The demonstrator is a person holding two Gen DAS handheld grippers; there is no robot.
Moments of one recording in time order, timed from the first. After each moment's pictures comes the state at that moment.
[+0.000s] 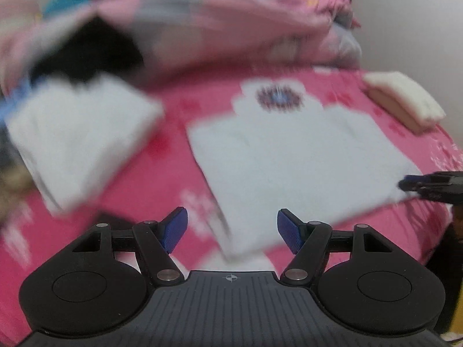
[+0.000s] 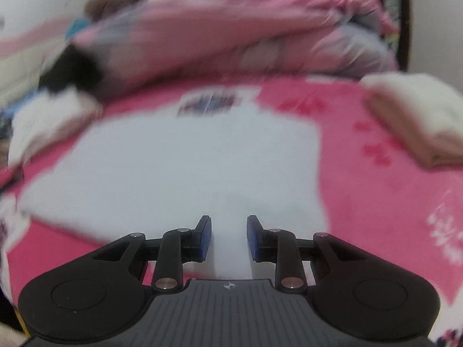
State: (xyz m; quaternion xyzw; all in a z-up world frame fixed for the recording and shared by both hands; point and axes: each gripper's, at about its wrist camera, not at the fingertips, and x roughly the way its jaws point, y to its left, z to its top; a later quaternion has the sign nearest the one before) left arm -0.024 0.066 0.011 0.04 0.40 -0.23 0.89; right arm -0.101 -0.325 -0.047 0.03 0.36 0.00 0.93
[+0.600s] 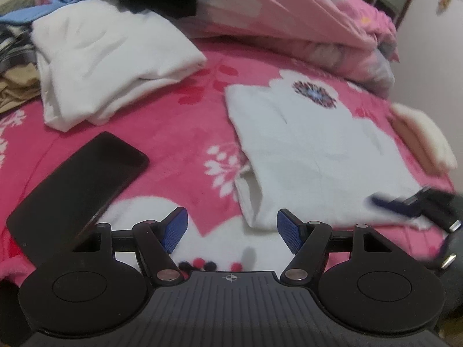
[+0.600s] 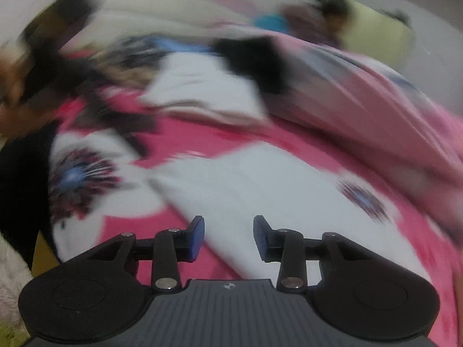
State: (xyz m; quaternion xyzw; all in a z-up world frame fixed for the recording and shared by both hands) left arm -0.010 0.121 -0.025 -0.09 0.41 -0.18 0.89; right arm -0.103 -0.098 -0.042 -0.25 0.24 0.25 0.90
